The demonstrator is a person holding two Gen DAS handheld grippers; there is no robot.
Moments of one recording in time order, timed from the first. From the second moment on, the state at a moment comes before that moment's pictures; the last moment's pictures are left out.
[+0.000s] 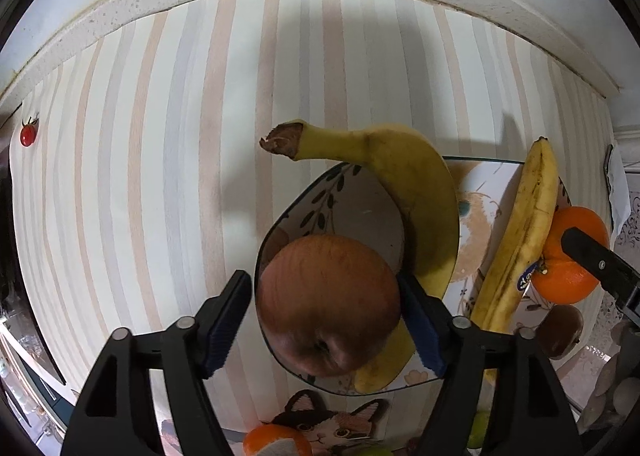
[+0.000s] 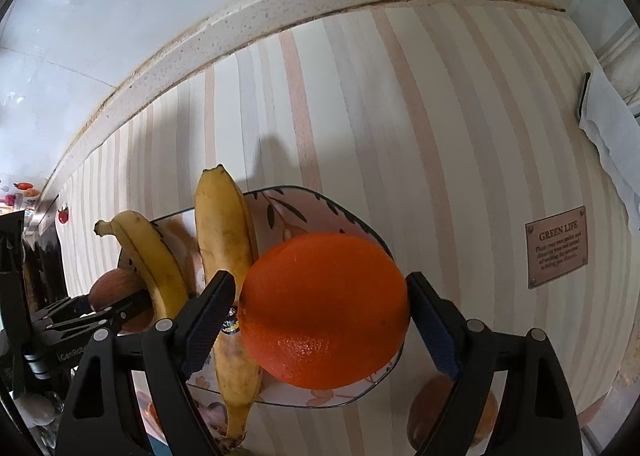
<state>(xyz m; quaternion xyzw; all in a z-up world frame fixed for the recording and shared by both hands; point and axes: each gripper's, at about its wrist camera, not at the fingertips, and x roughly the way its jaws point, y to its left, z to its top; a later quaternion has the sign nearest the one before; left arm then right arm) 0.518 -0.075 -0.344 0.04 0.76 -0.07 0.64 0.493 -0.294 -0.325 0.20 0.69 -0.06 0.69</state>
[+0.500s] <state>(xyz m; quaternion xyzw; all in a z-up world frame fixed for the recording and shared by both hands) 0.494 -0.057 -0.277 0.03 0.72 -0.08 0.69 0.460 -0.276 -0.263 0.17 0.67 -0.04 0.73</state>
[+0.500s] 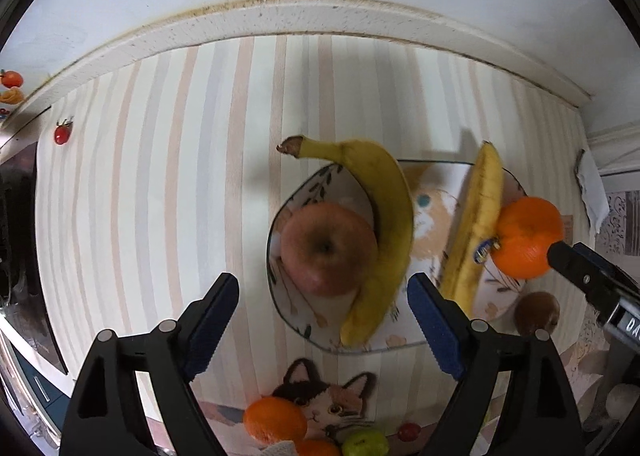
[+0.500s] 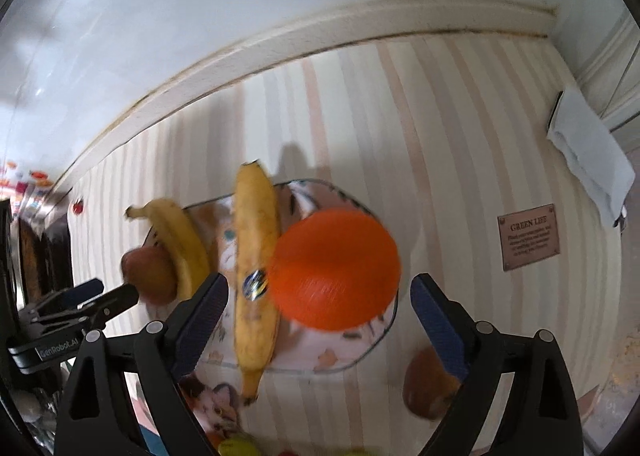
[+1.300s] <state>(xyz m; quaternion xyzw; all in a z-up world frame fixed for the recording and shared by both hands) 0.386 -0.069 -0.167 0.03 0.65 -0.10 0.75 0.349 -0.239 -0.159 0.12 0.61 0.00 0.78</state>
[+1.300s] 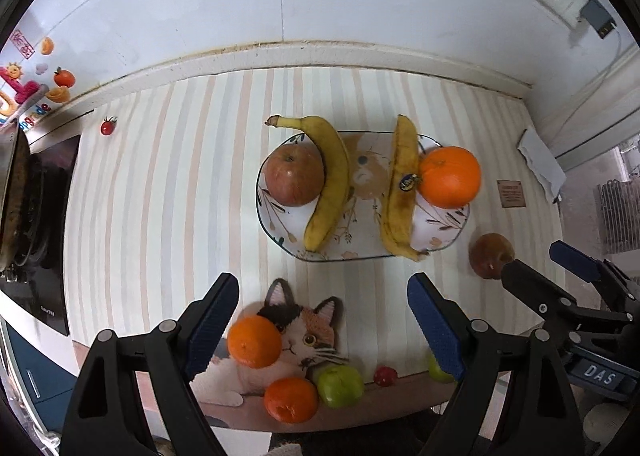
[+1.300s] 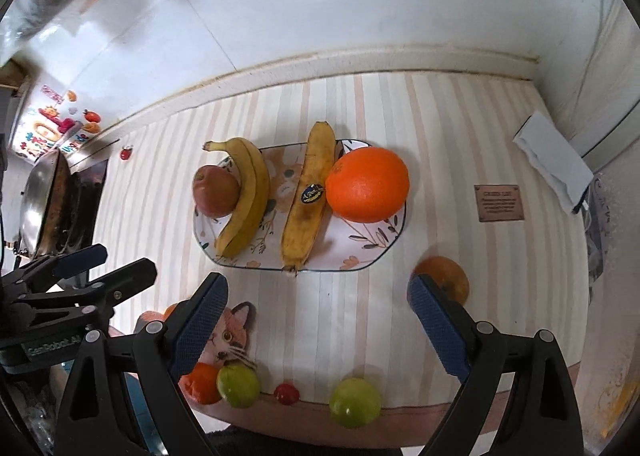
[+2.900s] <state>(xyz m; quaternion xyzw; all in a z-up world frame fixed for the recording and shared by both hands) 0.271 0.005 -0.308 -0.03 0.76 -0.04 0.65 0.251 -0.240 -0.341 0.19 0.76 0.04 0.62</state>
